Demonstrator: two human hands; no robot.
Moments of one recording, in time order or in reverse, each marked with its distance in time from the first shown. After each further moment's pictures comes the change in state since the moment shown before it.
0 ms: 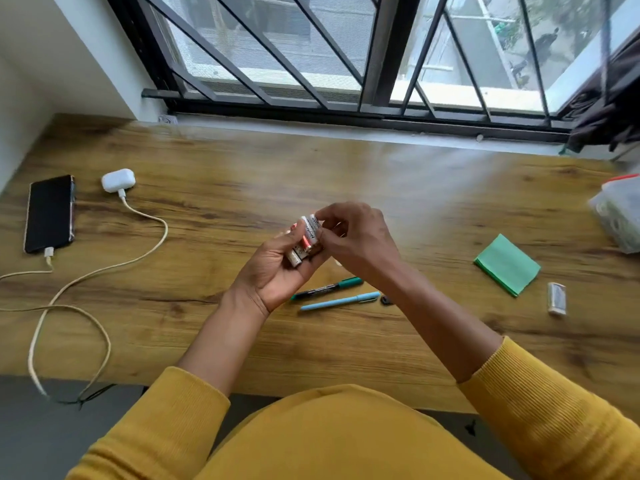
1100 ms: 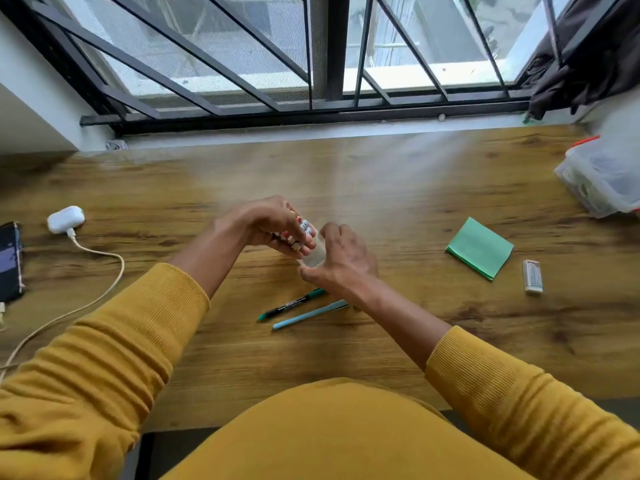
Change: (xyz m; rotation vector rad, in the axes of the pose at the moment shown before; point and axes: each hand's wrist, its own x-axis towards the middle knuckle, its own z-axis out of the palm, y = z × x) left_hand 0.113 0.035 0.055 1.473 0.215 -0.432; right_hand 0.002 0.078 0.018 -0.412 -0.136 0.292
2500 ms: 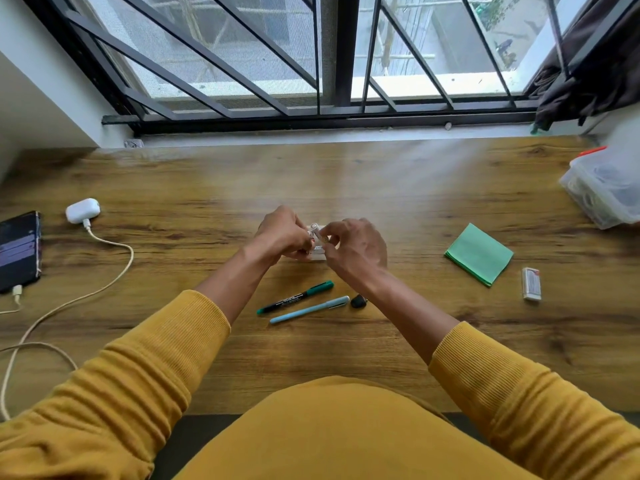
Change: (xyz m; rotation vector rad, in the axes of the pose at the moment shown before) left_hand 0.011 -0.025 0.044 0.033 0.449 0.073; right_hand 0.005 0.018 -0.013 0.160 0.243 -0.112
